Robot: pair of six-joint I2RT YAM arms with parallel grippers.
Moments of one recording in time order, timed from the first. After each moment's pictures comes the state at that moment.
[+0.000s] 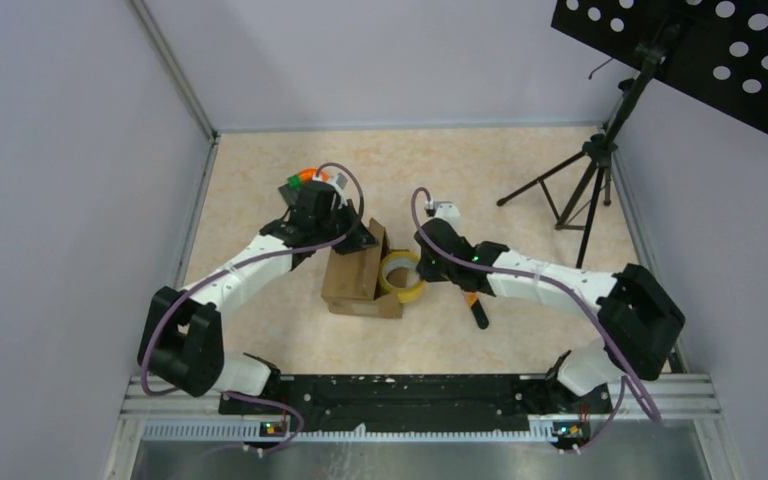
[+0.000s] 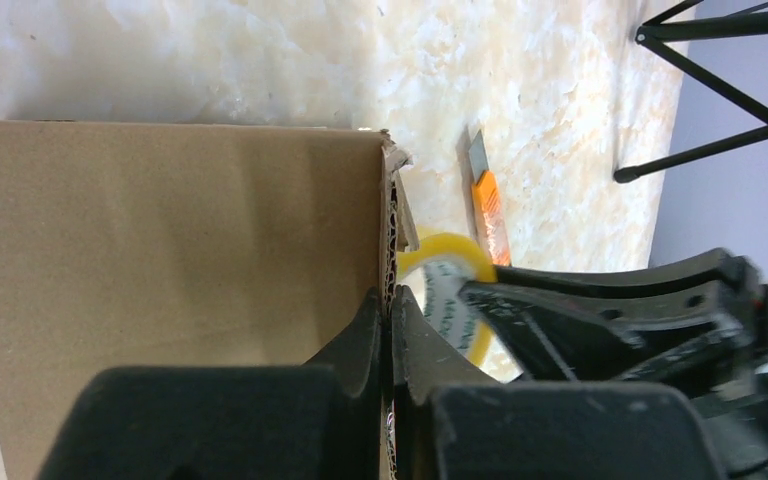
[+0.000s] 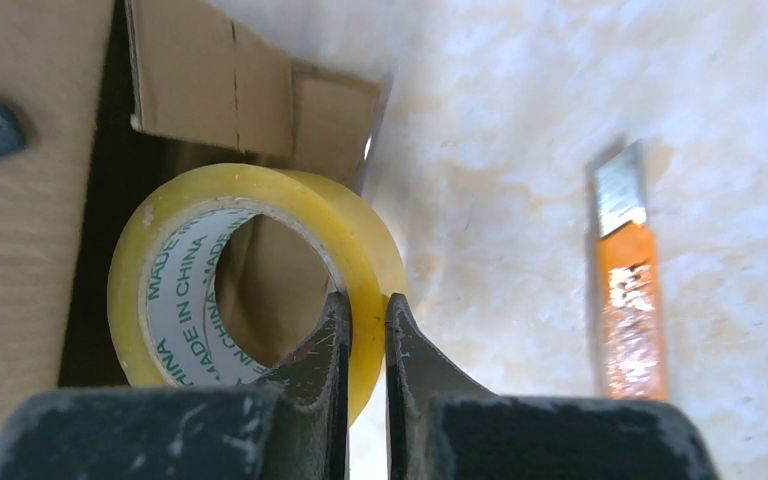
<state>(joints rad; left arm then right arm) -0.44 1.40 0.92 -0.24 0.32 -0.75 0.92 1.51 0.94 -0.30 0.32 0.70</state>
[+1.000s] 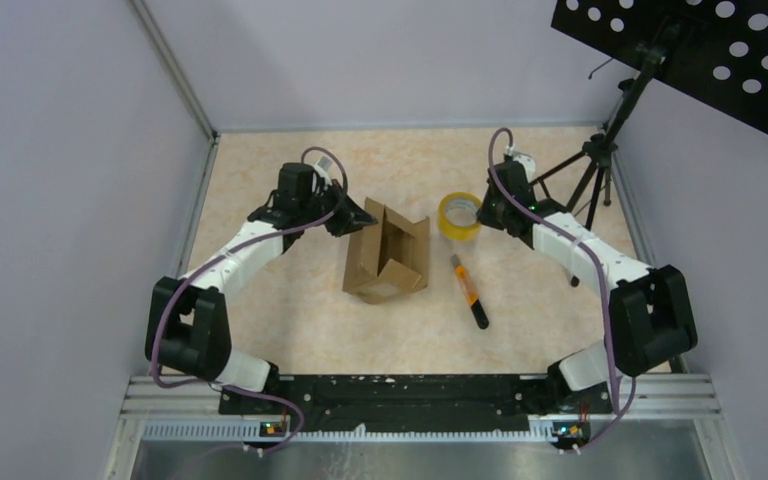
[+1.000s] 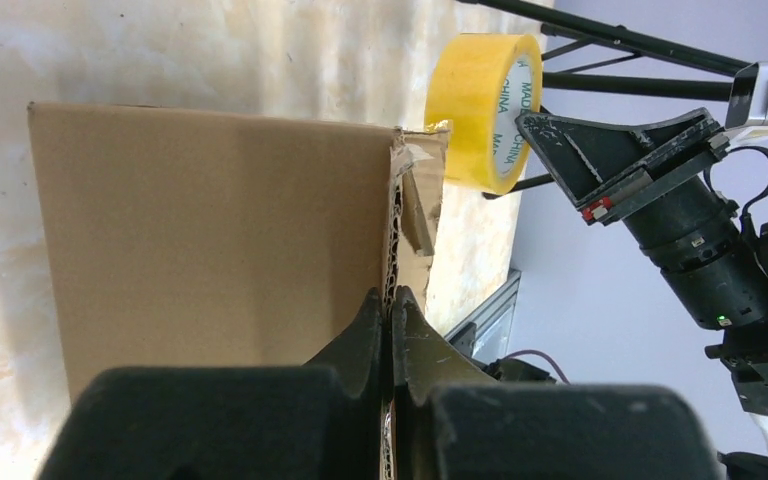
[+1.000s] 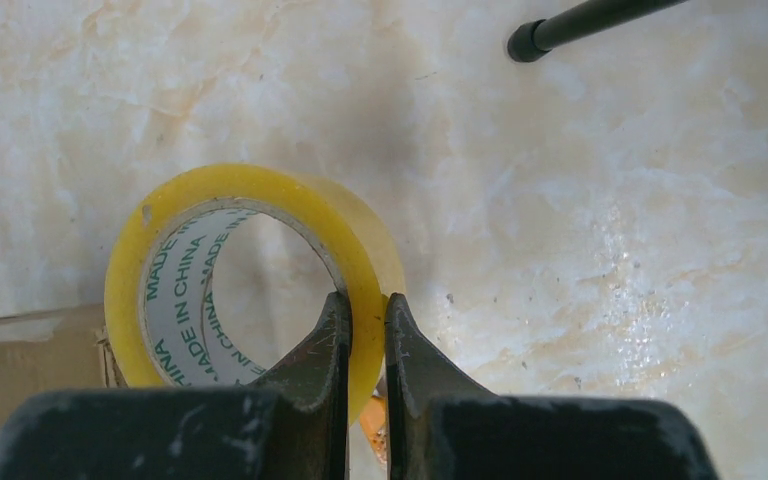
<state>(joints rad) -0.31 1.47 1.02 -0.18 0.55 -0.91 0.41 1.46 1.05 -0.35 0.24 0.59</state>
